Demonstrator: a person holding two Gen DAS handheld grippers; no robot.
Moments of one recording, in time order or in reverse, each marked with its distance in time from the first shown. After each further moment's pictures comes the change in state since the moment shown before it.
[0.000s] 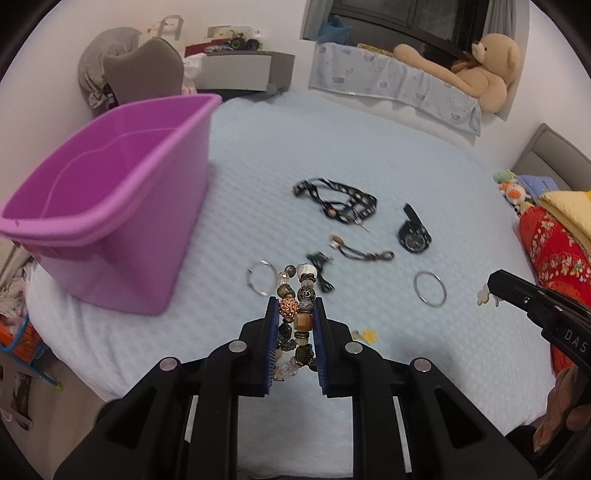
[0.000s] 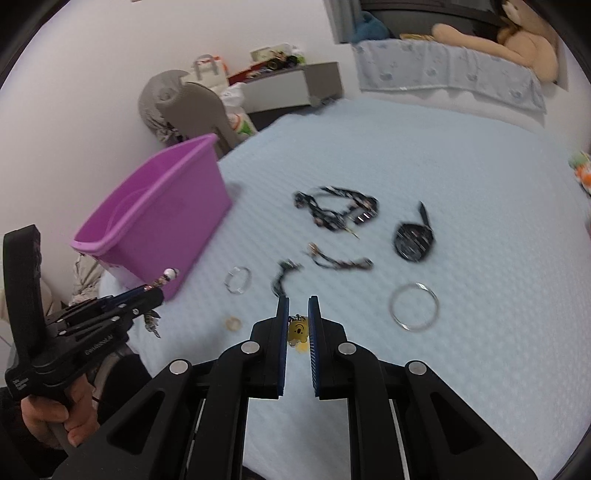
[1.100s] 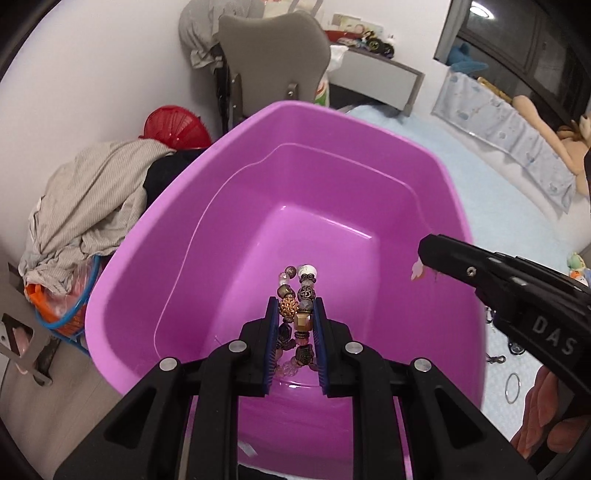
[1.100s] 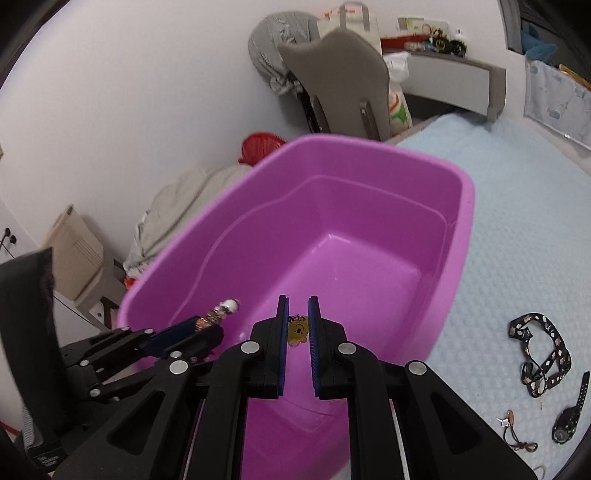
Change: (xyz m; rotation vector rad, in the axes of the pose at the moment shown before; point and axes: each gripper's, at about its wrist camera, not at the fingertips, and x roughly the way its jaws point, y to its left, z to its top) left arm 0.027 0.231 0.108 -0.274 0.070 0.220; right arm 0.205 0.266 0.176 -0.283 0.197 0.287
